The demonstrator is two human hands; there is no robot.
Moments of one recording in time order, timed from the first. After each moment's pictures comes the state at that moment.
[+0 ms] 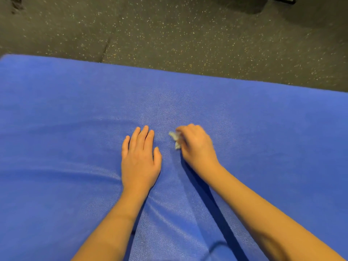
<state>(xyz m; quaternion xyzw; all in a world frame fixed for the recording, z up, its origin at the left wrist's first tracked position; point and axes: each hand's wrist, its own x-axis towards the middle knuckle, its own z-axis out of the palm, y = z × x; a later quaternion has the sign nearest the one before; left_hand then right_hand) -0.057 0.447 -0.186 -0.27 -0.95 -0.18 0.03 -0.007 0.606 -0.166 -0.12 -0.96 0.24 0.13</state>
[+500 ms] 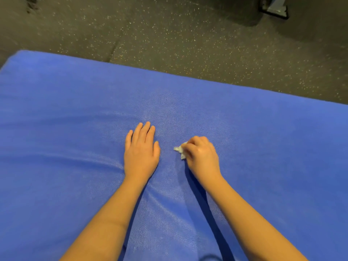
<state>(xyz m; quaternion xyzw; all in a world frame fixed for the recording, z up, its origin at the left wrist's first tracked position) -0.057 0.445 -0.179 -0.27 -0.95 -0.17 -0.04 0.038 0.601 -0.157 -0.13 -0.96 0.21 0.10</state>
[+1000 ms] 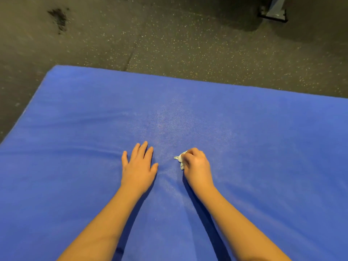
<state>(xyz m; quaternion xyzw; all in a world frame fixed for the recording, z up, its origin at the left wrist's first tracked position) -0.023 0.373 -0.132 -0.26 -0.94 -0.05 -0.20 0.067 0.533 -0.155 -0.21 -0.92 0.32 0.09</state>
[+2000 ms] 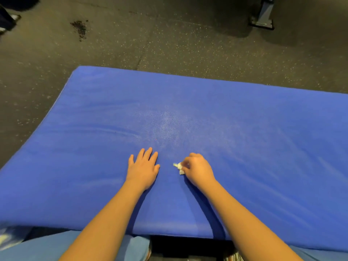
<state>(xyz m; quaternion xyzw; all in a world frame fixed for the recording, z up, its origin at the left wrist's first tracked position) 0.035 0.320 -0.101 -0.30 -0.91 0.03 -0.28 0.131 0.487 -0.102 -0.22 -0.92 0.30 -0.14</state>
